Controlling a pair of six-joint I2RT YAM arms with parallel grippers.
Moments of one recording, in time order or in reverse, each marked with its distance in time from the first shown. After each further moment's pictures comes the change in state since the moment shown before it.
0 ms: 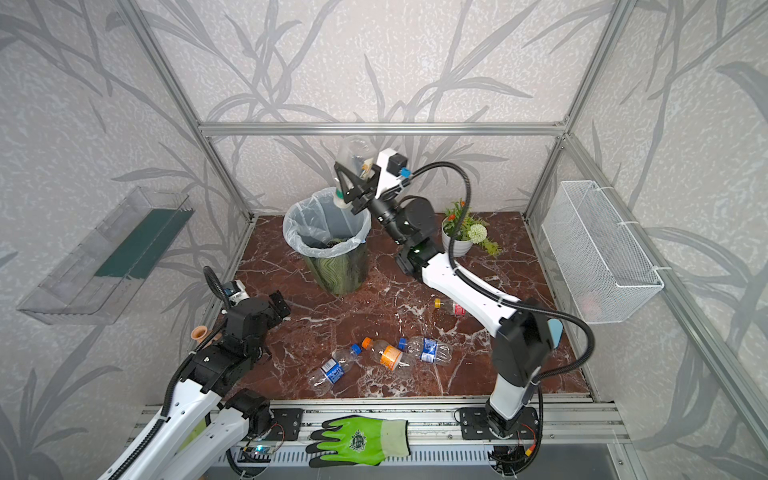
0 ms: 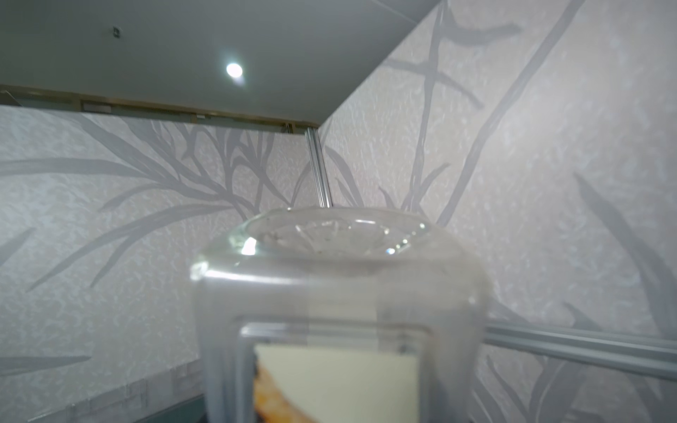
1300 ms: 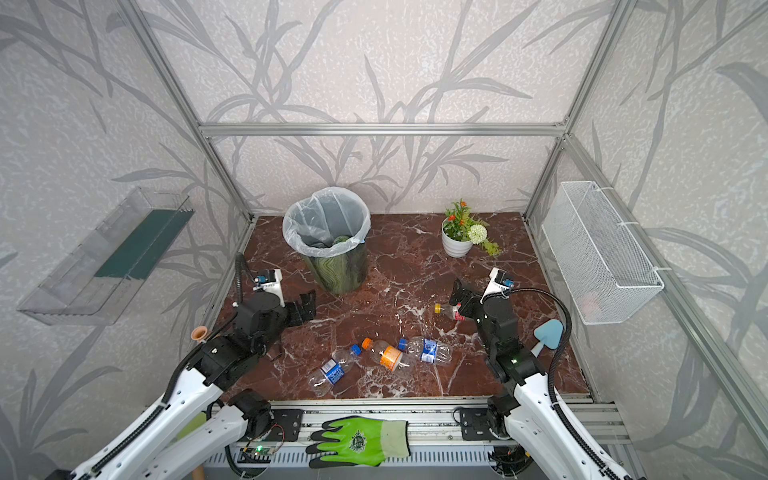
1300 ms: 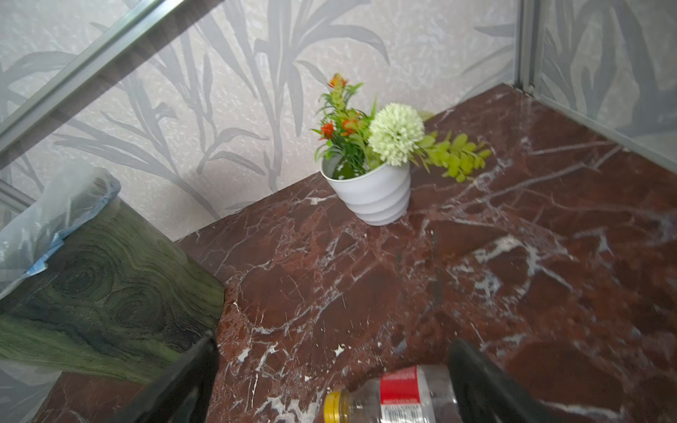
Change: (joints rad) left arm -0.216 0.117 0.078 0.087 0.230 0.190; right arm -0.379 -1.228 -1.276 -0.750 0.380 0.277
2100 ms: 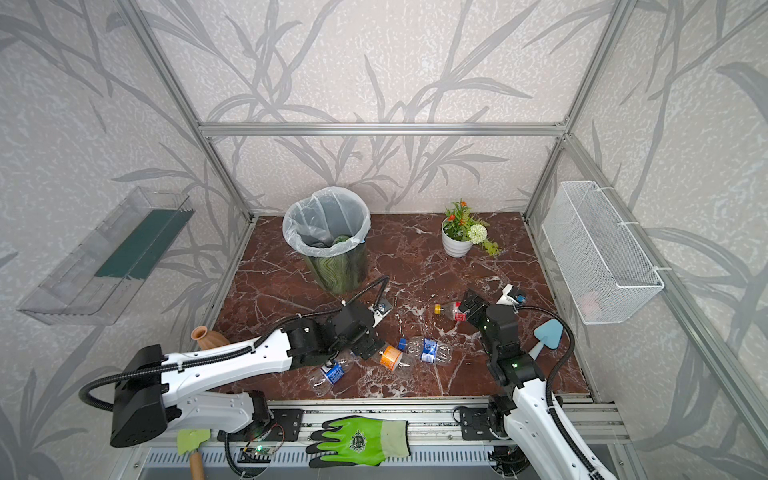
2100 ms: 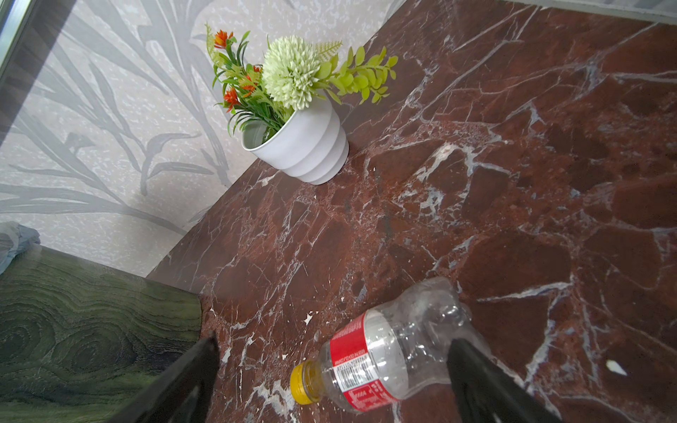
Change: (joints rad) left arm -0.521 0.586 0.245 -0.001 0.008 0.549; right arm -0.094 -0.001 -0.060 -0.074 -0.032 0.235
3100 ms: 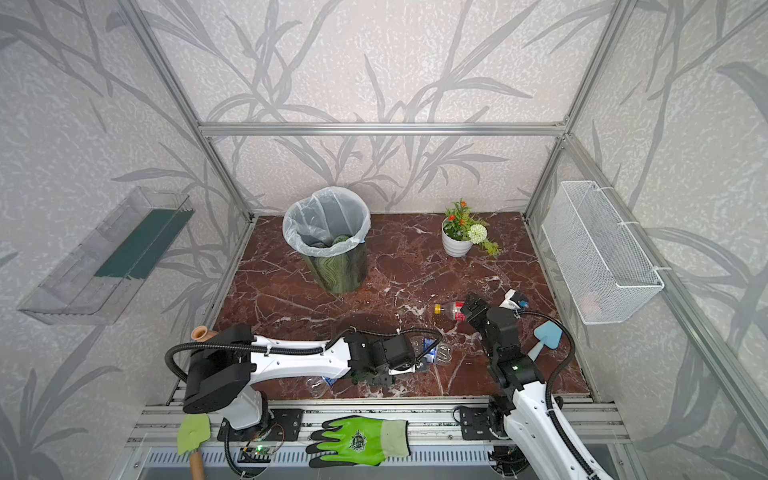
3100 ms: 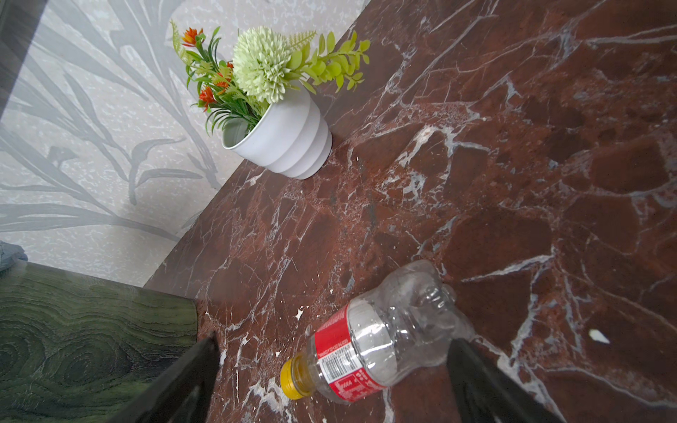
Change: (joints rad) left arm -0.161 0.381 0.127 -0.087 0.116 0.353; right arm -0.013 -0.025 -0.031 -0.026 0.000 0.058
